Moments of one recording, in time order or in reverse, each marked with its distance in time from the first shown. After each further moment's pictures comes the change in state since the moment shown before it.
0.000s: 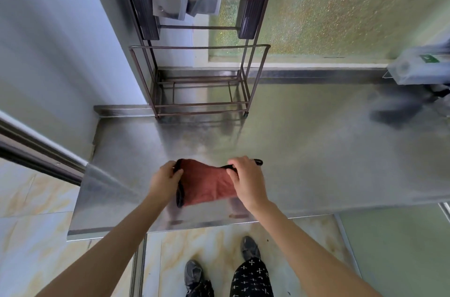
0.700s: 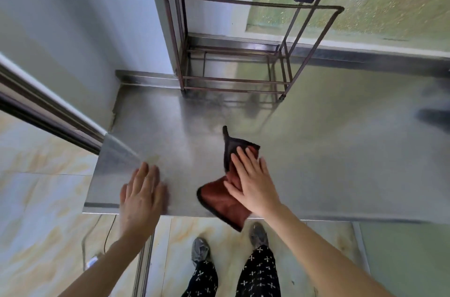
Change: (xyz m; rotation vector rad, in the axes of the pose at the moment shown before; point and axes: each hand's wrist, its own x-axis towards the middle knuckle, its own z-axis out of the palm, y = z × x) left_hand -0.048 -0.120 -0.024 0.468 0.260 0.095; right_hand -0.012 0.004 0.074 -0.275 -0.264 -0.276
